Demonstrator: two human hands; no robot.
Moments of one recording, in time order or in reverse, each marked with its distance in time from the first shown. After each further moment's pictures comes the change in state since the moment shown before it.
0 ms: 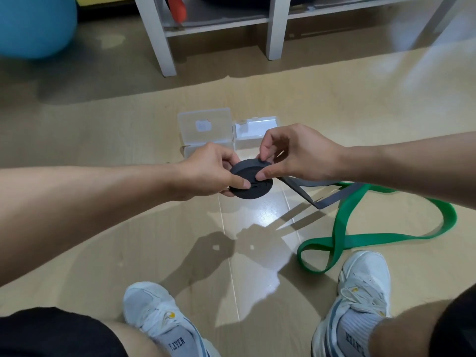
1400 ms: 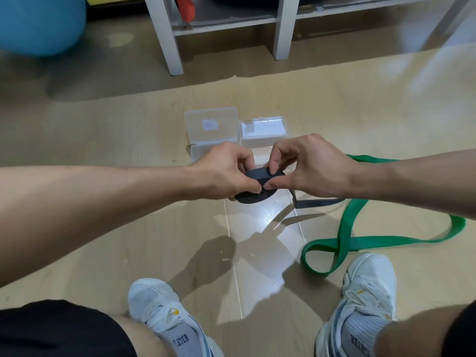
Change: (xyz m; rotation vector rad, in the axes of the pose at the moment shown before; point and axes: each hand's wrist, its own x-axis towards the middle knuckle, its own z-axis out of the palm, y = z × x) left_hand -0.010 0.009 0.007 0.225 0.032 0.123; right_hand -0.017 -0.005 0.012 -0.122 0.052 -0.089
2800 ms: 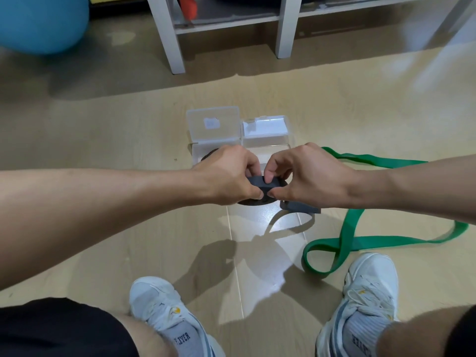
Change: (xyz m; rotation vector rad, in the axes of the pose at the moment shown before) left_hand -0.001 0.001 0.004 0.245 0.007 0.039; right_hand -0.005 -0.005 0.010 -0.144 -0.054 0.039
